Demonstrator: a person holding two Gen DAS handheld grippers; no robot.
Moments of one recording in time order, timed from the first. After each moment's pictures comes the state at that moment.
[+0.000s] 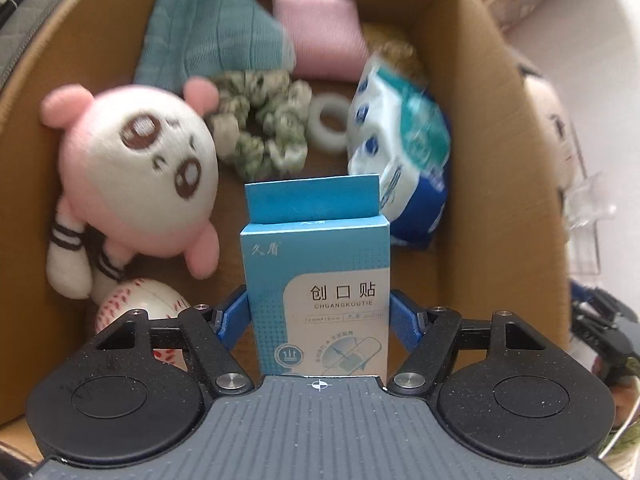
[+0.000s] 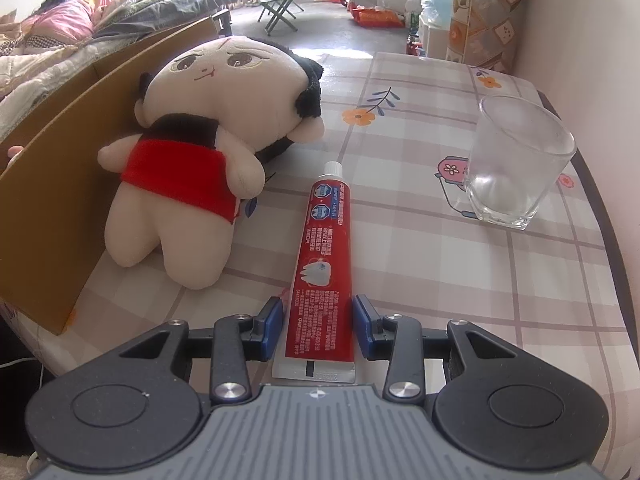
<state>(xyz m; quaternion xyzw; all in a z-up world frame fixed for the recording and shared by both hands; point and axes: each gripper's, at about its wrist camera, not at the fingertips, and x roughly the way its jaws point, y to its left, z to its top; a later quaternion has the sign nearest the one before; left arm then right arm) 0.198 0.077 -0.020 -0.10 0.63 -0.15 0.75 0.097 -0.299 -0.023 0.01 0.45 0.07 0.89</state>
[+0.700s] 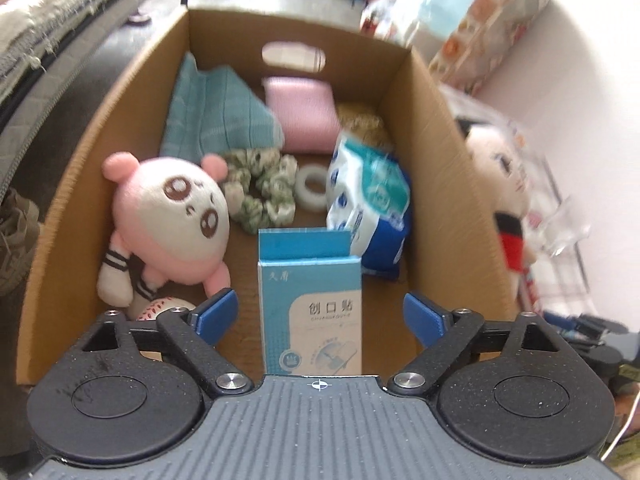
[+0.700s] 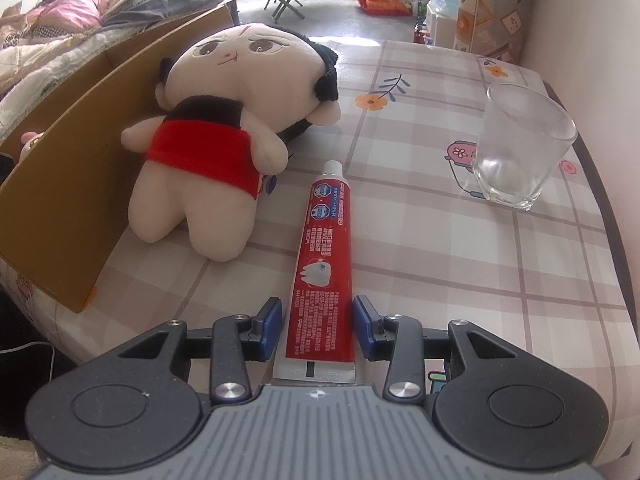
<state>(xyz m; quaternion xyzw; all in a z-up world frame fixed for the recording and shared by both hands) 0.140 0.091 0.046 -0.10 0.51 -0.14 0.84 0.085 -0.292 -0.017 0.00 0.47 0.07 0.88</state>
